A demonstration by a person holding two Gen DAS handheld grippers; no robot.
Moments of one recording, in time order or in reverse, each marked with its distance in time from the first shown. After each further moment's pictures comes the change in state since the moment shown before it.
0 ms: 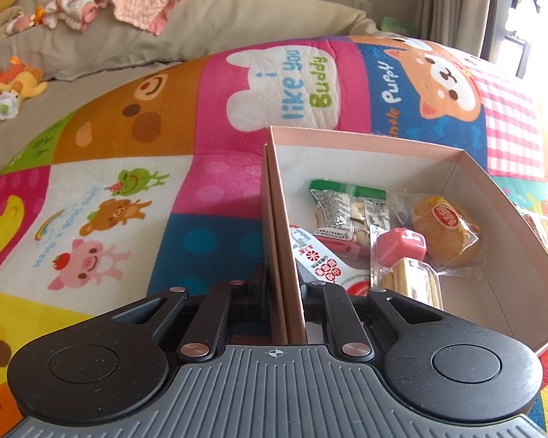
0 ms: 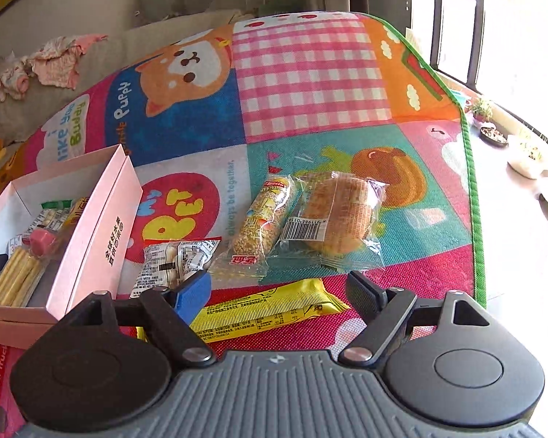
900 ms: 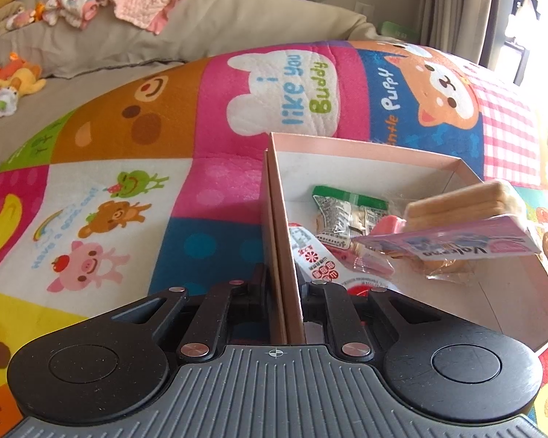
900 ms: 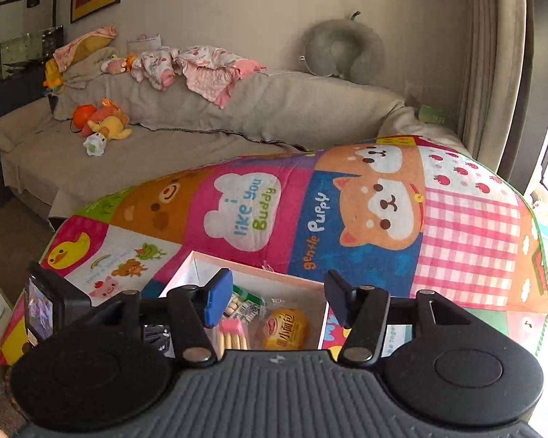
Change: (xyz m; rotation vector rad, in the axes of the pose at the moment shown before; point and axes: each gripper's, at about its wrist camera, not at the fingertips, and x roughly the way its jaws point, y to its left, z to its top) left arm -0.002 0.001 0.002 -0.013 -0.006 -0.011; right arm -0.095 0.172 0.116 -0.391 -0.092 0.251
